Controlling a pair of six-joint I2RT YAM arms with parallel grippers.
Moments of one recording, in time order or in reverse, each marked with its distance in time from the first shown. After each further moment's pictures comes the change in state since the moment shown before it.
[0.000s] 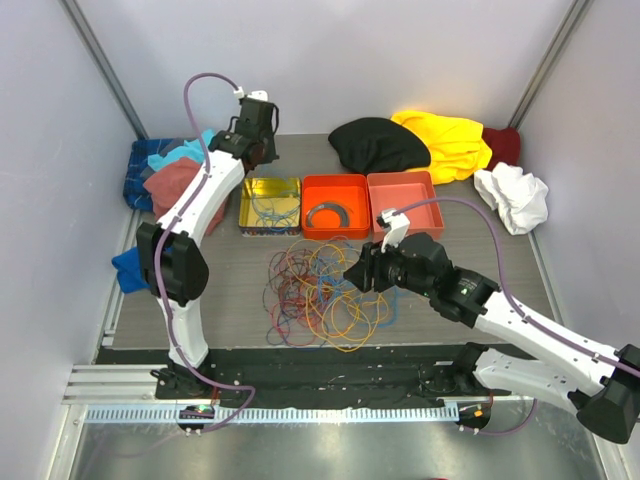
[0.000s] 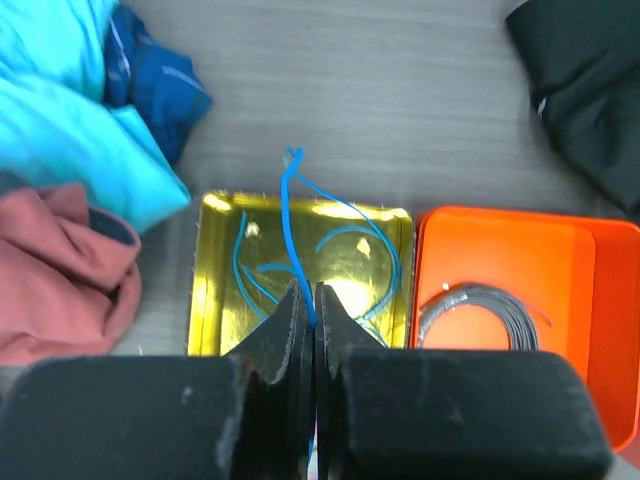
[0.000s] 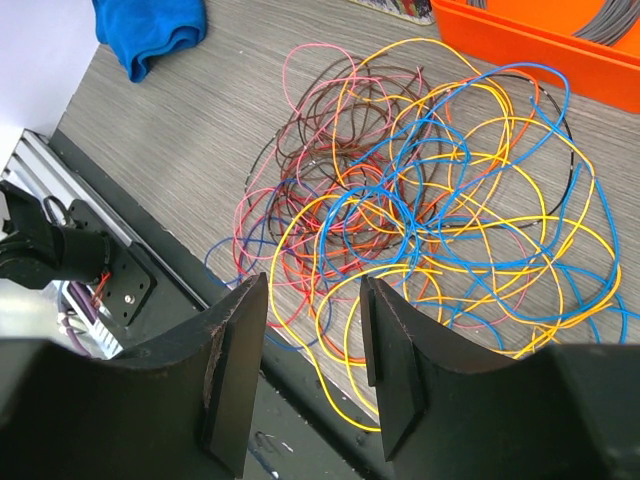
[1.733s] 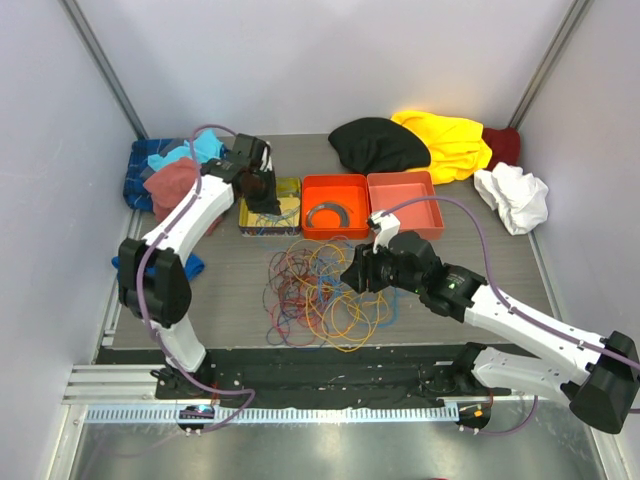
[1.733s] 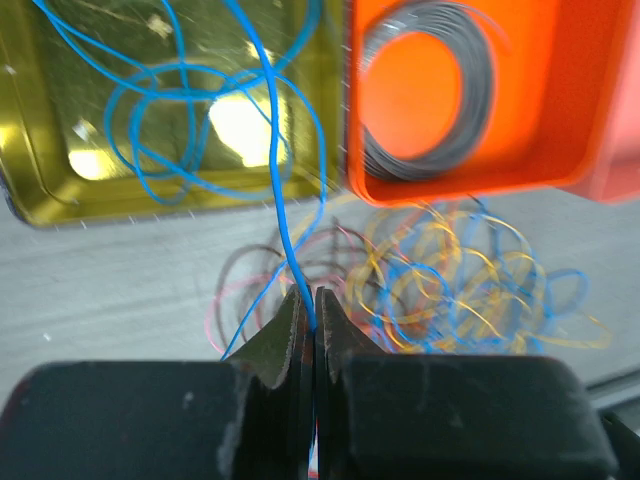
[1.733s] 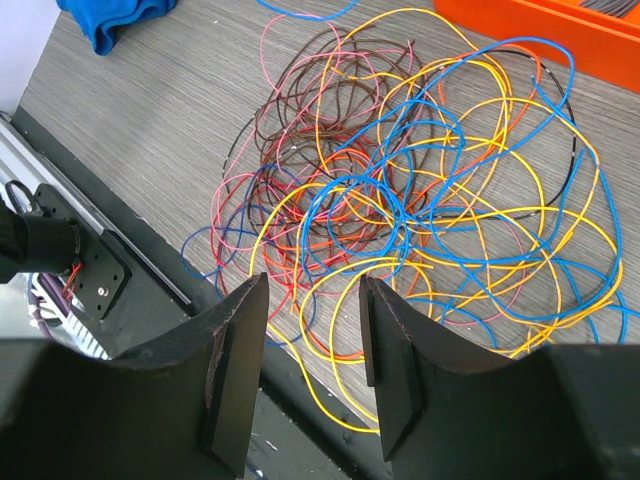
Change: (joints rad) left arm 0.014 -0.160 -0.358 -0.096 0.412 -0.090; right arm 0.000 0.084 0.000 0.011 -0.007 -0.023
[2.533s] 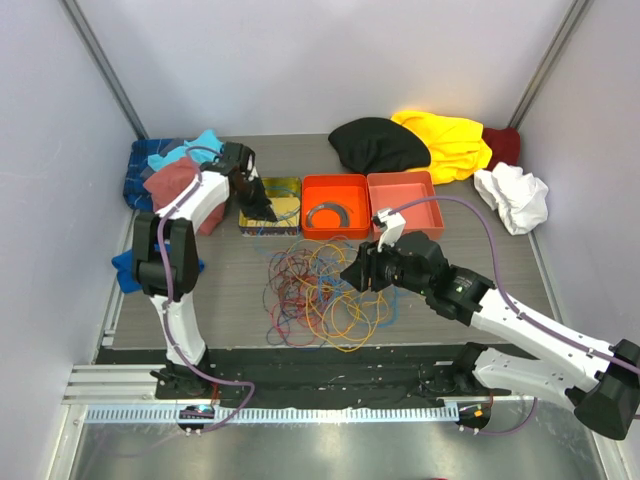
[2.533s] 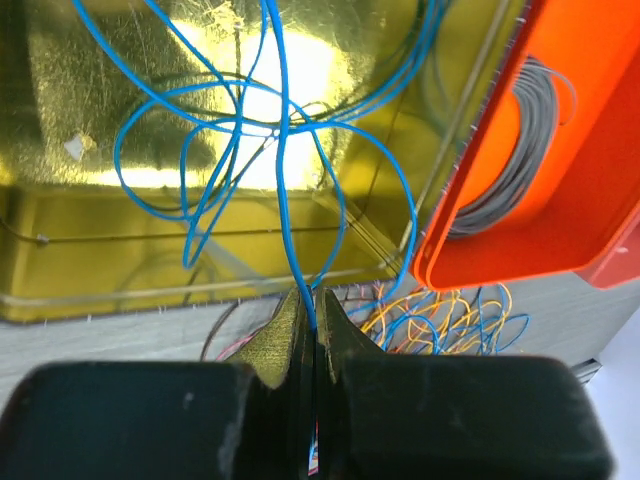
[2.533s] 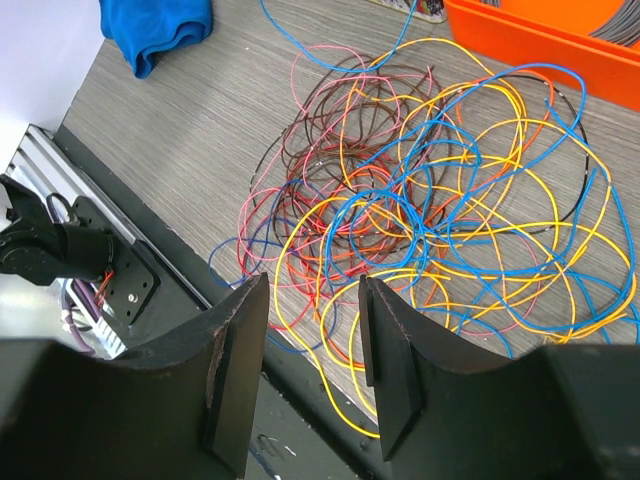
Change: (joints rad) left arm 0.134 0.143 -0.035 0.066 0.198 -0.163; right arm 0.000 -0.051 0.000 0.018 -0.015 0.023
